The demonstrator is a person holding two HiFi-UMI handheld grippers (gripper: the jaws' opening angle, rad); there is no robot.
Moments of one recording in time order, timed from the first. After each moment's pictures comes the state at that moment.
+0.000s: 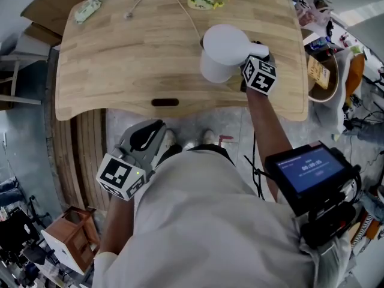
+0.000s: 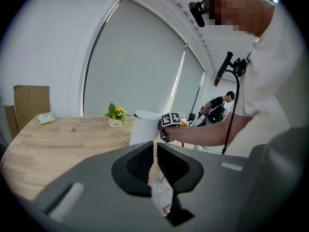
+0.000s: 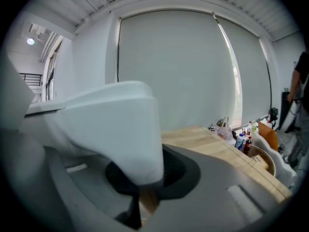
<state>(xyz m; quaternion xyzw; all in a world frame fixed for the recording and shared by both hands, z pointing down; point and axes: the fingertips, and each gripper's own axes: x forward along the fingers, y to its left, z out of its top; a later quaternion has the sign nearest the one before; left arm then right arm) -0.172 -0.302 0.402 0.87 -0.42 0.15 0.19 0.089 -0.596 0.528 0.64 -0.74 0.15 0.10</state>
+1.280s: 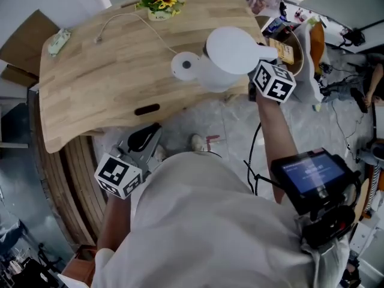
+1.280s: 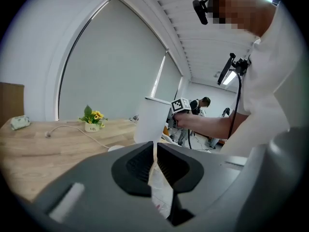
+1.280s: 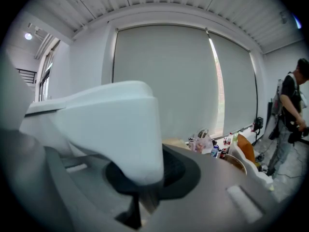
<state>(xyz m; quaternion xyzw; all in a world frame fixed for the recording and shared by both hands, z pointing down) -0.146 -0.290 0.404 0.93 -0.30 0.12 0.17 0.182 -0.496 0.410 0.69 -0.71 0.14 0.09</state>
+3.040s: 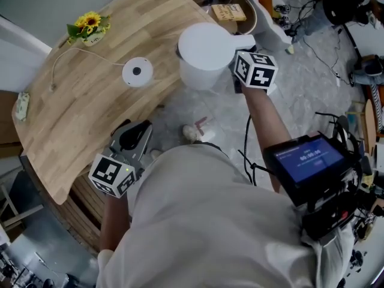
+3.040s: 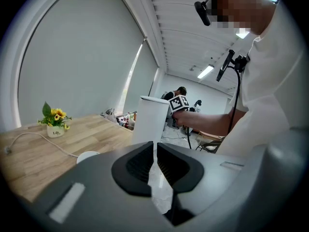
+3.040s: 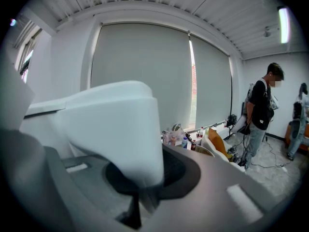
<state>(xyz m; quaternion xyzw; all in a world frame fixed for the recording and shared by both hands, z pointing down) -0.048 -0.301 0.410 0.97 -0.13 0.16 0.15 0.299 -0.394 0.420 0.76 -0.62 0.16 0.11</state>
